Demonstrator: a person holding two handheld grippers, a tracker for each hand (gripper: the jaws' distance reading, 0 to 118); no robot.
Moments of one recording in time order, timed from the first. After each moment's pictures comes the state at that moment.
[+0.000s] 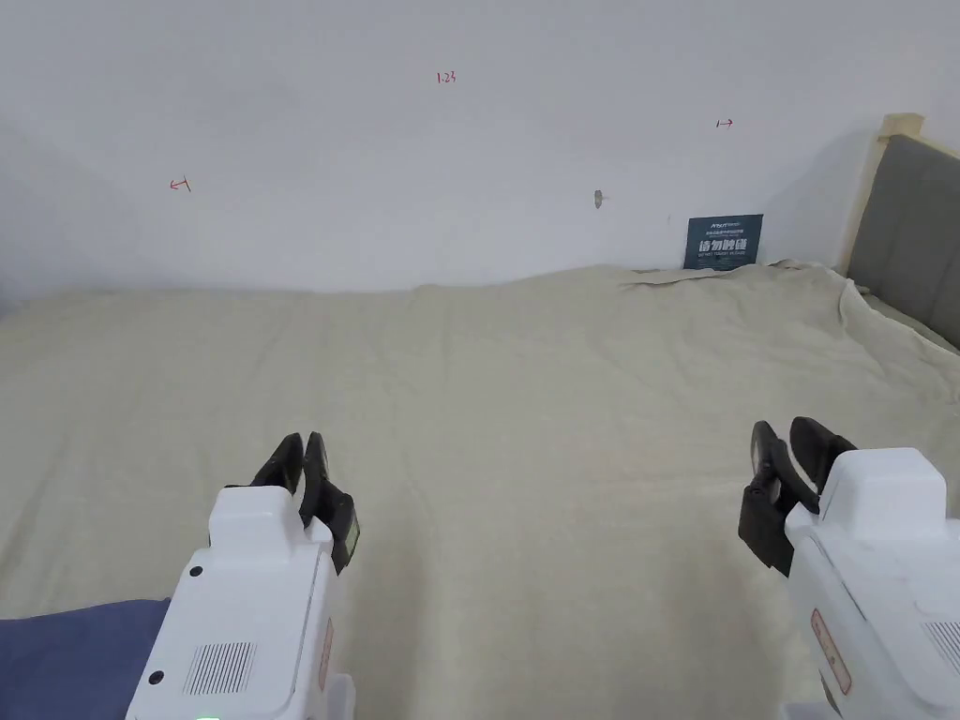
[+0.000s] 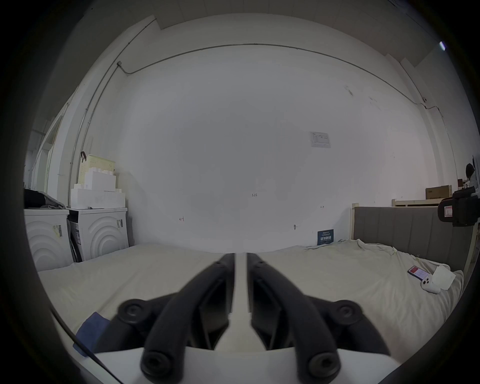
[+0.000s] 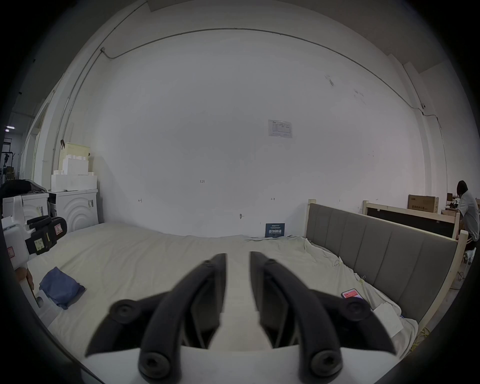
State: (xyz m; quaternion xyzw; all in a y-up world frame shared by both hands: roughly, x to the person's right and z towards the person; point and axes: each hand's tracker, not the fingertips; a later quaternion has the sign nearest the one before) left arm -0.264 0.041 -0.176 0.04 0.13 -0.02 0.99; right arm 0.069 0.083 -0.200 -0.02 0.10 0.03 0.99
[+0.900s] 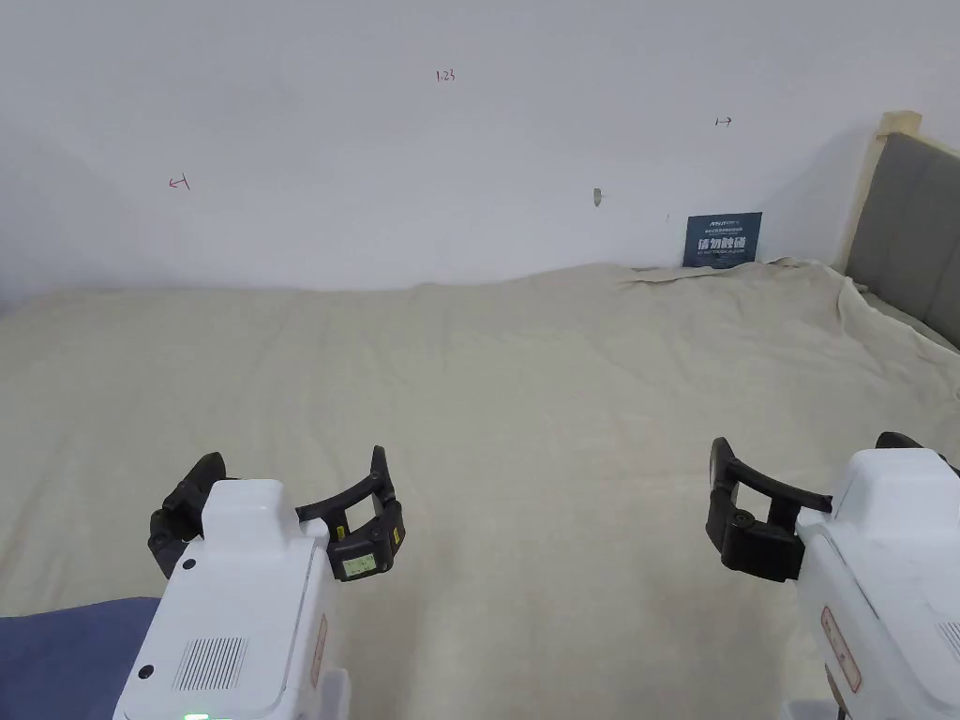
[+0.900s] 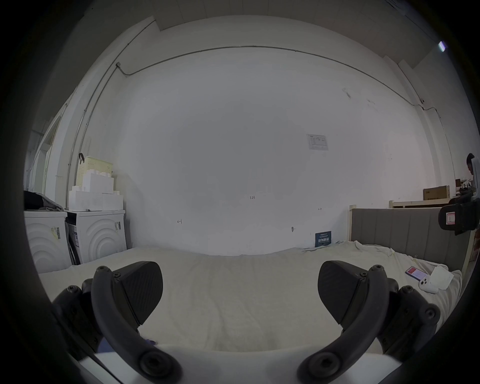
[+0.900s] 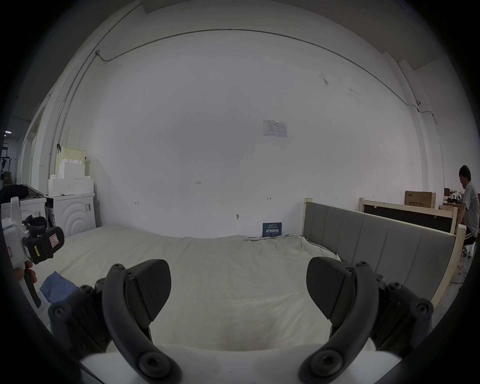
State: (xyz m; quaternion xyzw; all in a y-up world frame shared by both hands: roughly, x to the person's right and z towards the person) left arm -0.266 0.047 -0.172 0.04 0.13 -0.02 0.99; right arm 0.071 0.085 -0.196 -0.02 0.09 0.02 1.00
